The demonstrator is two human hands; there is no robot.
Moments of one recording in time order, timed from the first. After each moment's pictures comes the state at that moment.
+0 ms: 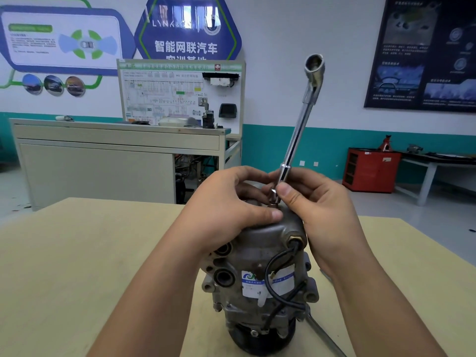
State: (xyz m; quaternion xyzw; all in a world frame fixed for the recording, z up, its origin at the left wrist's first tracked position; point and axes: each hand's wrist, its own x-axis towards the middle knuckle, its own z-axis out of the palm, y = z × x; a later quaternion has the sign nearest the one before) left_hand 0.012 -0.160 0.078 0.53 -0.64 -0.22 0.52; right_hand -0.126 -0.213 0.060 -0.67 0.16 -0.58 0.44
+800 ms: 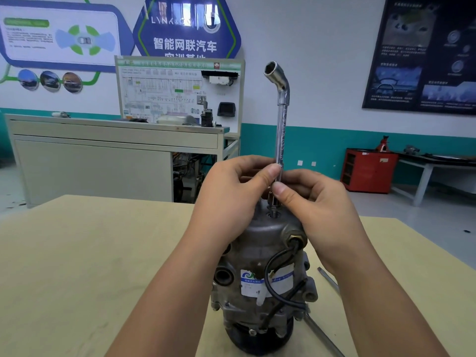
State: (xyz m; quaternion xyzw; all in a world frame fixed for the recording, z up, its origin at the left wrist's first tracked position) left_hand -0.003 -0.173 0.077 0.45 -0.62 -0.15 0.63; right_hand -0.130 -0.213 0.062 -0.73 0.20 -0.55 0.36
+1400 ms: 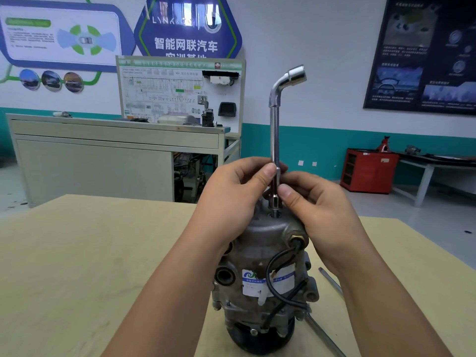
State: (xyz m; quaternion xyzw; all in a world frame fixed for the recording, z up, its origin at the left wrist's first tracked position) left_hand -0.002 -0.173 0.075 0.43 -0.61 -0.23 0.63; right_hand -0.131 -0.218 0.059 -0.74 0.18 -0.53 0.38
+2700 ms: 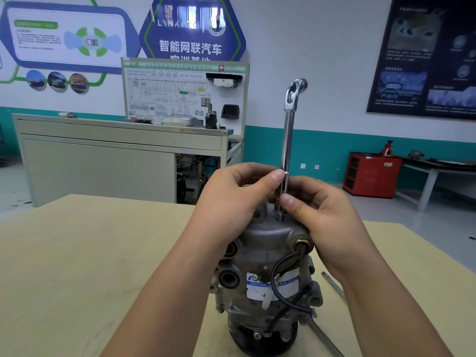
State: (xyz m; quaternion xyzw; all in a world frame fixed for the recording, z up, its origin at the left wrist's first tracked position) left_hand 0.004 -0.165 0.076 0.46 -0.58 -0.24 0.63; right_hand -0.129 -0.215 0.059 -0.72 0.18 -0.53 0.41
